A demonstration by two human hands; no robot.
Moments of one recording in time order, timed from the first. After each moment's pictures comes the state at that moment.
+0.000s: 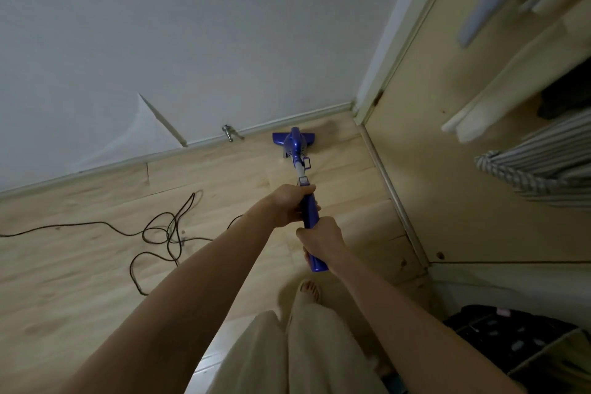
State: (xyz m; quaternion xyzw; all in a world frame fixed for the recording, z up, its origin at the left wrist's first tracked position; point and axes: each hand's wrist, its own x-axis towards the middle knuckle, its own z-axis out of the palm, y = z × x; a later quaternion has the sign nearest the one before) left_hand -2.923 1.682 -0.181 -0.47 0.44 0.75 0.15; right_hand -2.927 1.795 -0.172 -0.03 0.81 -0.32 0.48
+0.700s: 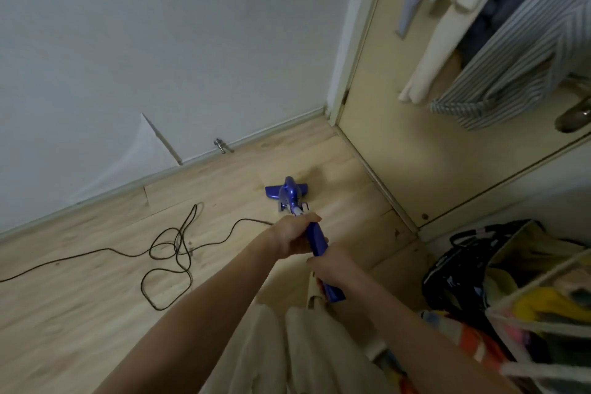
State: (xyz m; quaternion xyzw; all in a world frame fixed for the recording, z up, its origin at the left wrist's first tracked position) left_hand -2.716 1.759 -0.148 -0.42 0.46 0.75 0.22; right_hand -2.716 1.878 -0.125 0.03 0.82 -0.32 0.48
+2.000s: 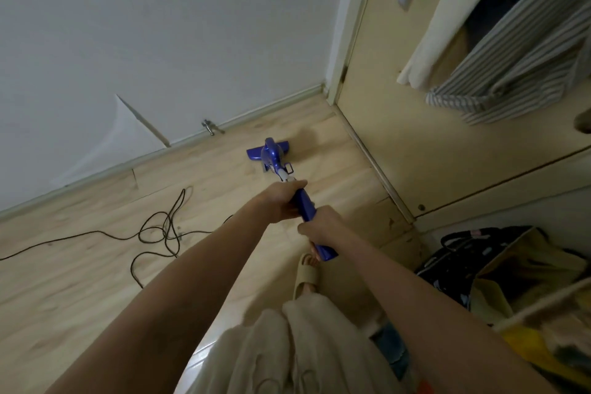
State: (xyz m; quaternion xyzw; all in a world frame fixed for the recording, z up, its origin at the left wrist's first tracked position) left_hand -2.840 1.760 -0.176 -0.47 0.44 0.75 0.18; right_hand -2.850 1.884 -0.147 -0.05 0.81 -0.29 0.51
